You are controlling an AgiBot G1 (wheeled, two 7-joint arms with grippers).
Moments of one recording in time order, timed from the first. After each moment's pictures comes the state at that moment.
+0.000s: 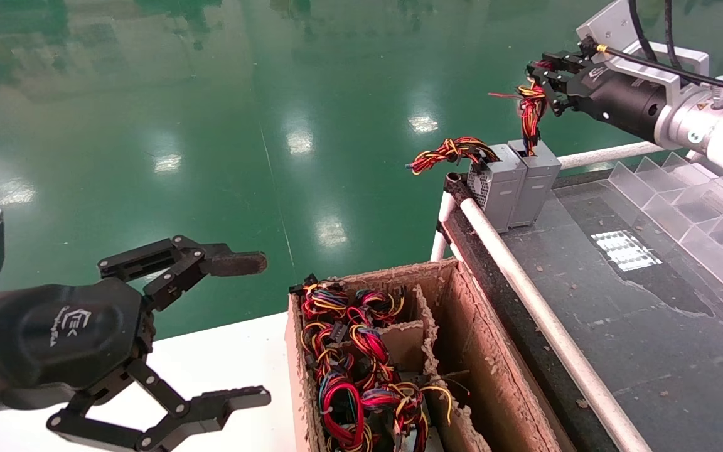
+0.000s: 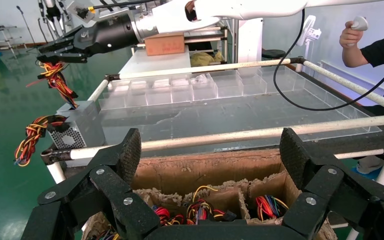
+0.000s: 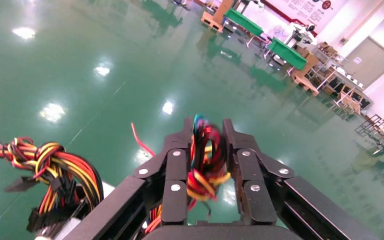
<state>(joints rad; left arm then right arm) -1.10 0.58 0.37 -1.27 0.67 1.46 -0.14 1.84 -1.15 -0.38 -0.01 -1.20 -0.75 -0.58</state>
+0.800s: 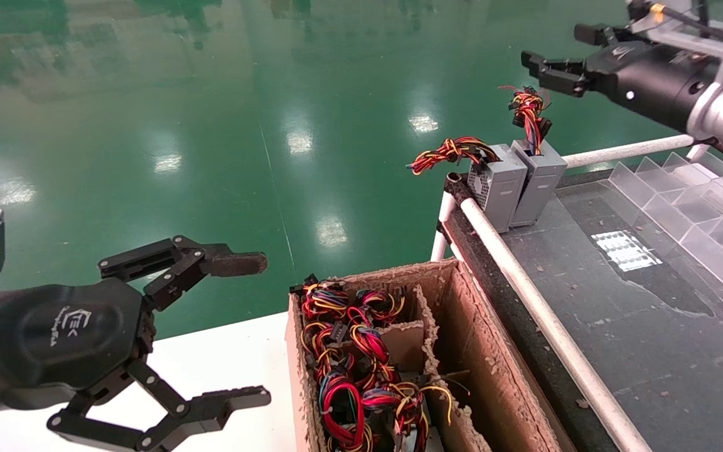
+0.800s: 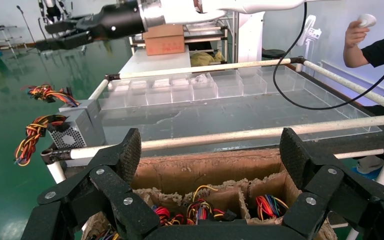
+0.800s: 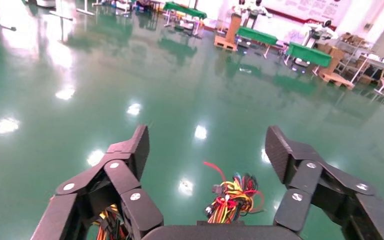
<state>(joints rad) -1.10 0.58 0.37 -1.27 0.67 1.46 -0.14 1.85 -1.10 -0.35 0.00 -1.16 -0.89 -0.42</state>
